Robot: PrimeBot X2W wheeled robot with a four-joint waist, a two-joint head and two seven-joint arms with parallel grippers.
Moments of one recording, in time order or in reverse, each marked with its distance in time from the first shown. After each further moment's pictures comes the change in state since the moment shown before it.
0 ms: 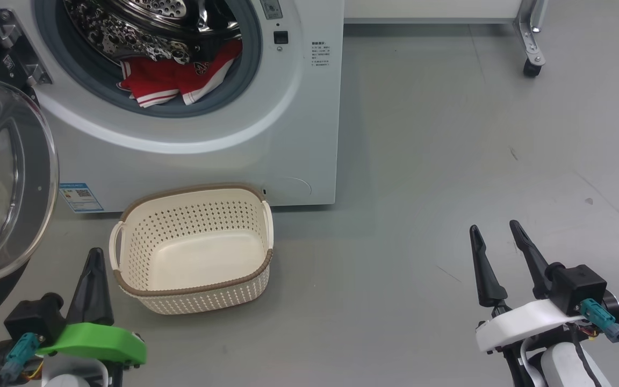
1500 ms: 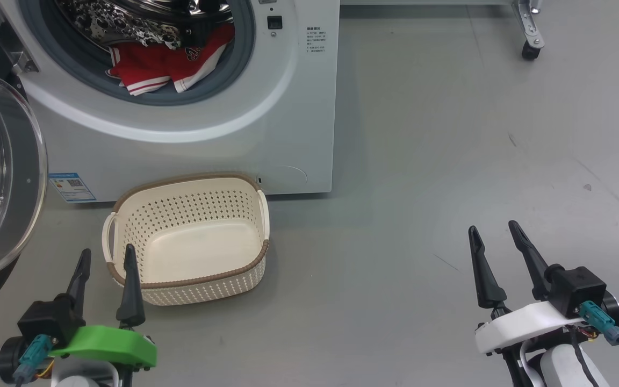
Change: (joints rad) left arm 0.020 -0.010 -0.023 -0.046 0.034 0.012 0.000; right arm 0.010 0.007 -0.005 -0.017 -0.016 0.000 0.000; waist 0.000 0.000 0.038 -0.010
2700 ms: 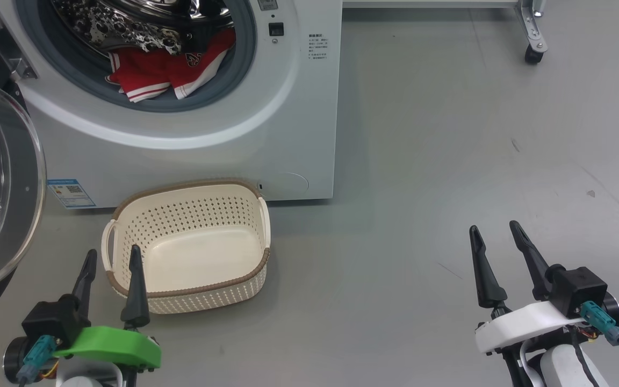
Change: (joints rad) left arm 0.002 -0.007 -0.010 -0.003 -0.012 -0.011 0.000; right arm 0.001 0.008 -0.010 0.001 0.000 0.000 0.000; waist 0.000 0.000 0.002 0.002
